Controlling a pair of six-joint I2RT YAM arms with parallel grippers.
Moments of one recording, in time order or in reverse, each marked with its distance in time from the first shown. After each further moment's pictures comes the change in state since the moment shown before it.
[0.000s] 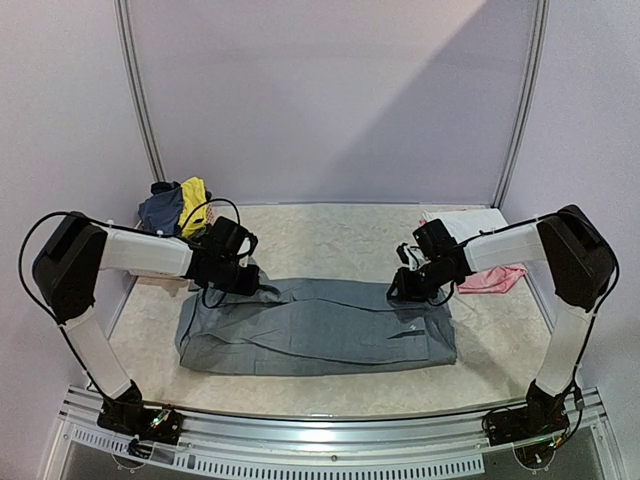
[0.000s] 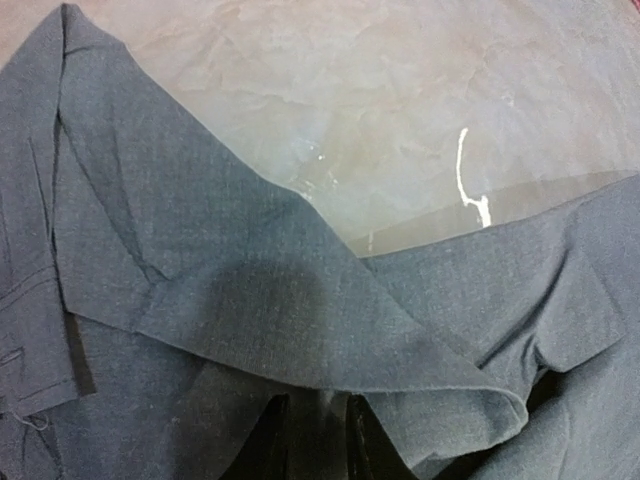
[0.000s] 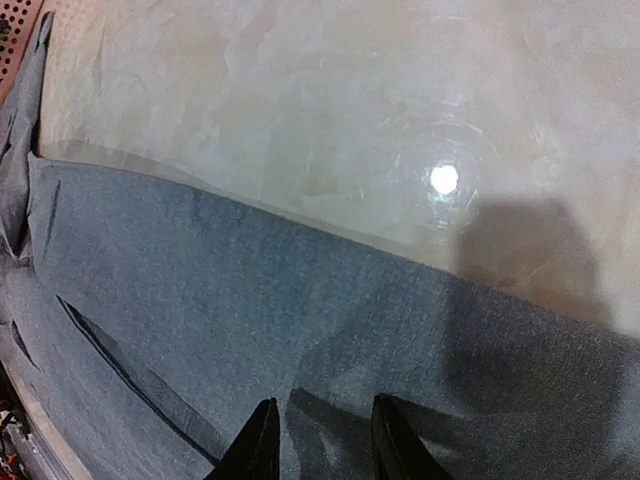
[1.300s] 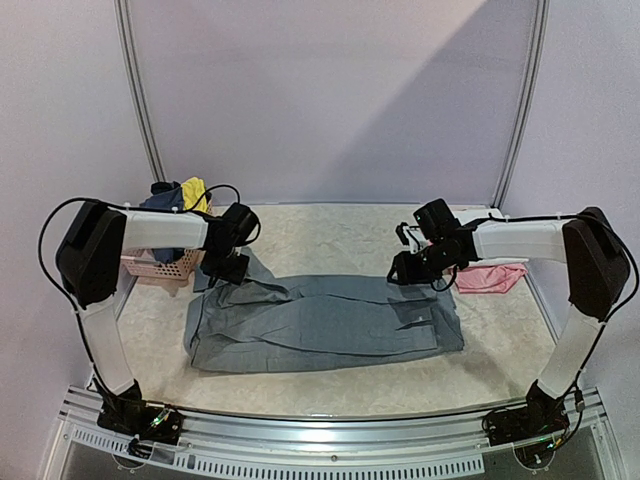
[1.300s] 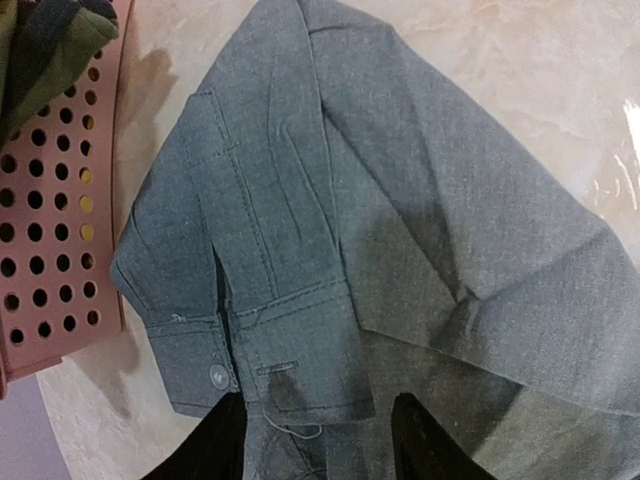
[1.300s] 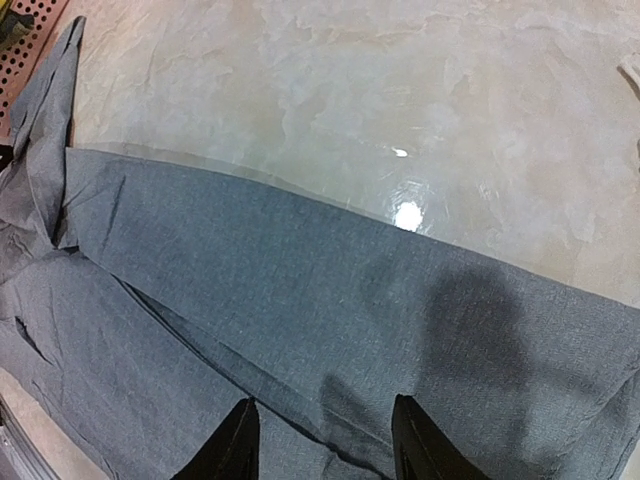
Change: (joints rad) left arm 0.039 0.162 0.303 -0.415 -0.391 0.062; right arm 0.024 -0.100 0.092 -0.143 0.103 -0.105
